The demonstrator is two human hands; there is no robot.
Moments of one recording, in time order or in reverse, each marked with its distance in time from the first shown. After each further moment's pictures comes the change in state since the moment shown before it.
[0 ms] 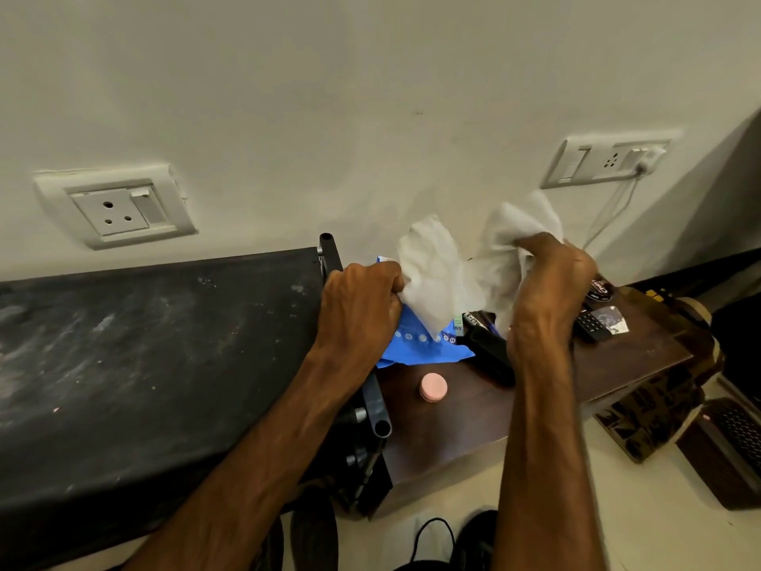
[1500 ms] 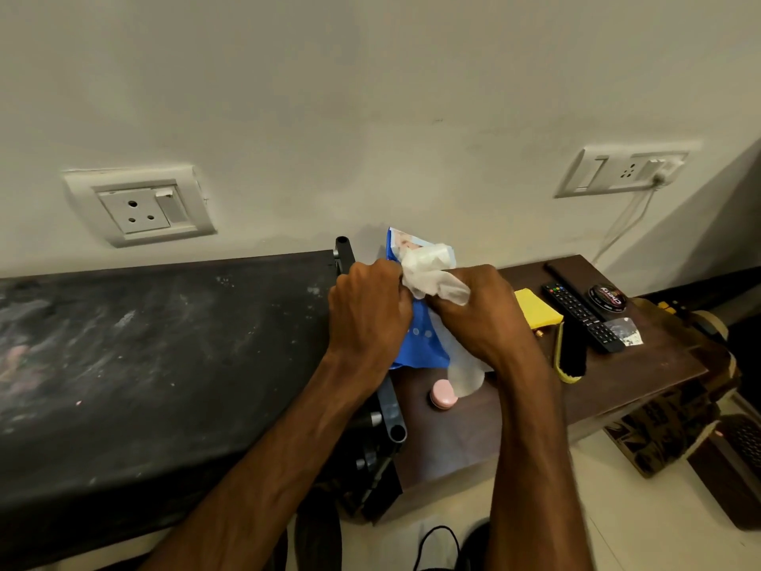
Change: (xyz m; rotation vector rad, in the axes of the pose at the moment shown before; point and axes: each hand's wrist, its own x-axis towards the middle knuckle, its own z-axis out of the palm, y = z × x) left_hand 0.004 0.003 -0.005 0.058 0.017 -0.168; right_hand -0.008 0.035 0.014 -1.026 -0.687 -0.249
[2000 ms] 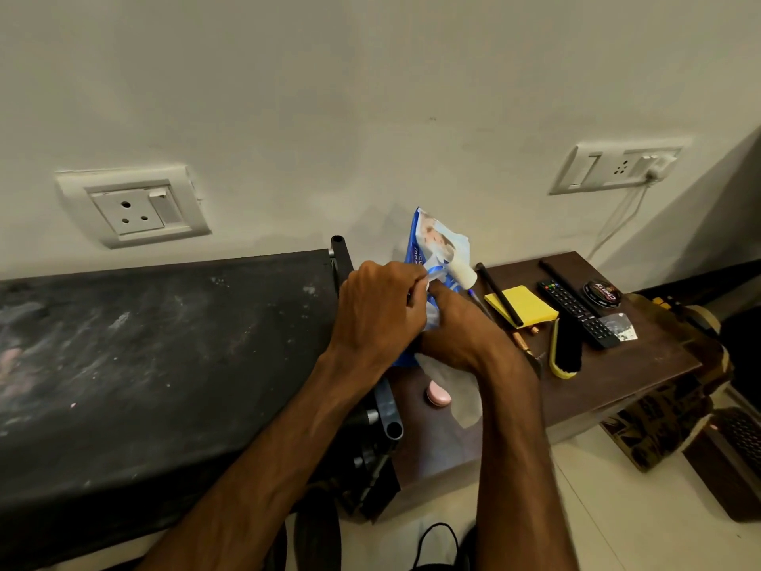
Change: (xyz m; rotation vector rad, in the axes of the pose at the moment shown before) left_hand -0.002 0.003 0.005 -0.168 0.092 0.249; right_hand -0.004 -0.011 0.009 -0.206 -0.475 0.144
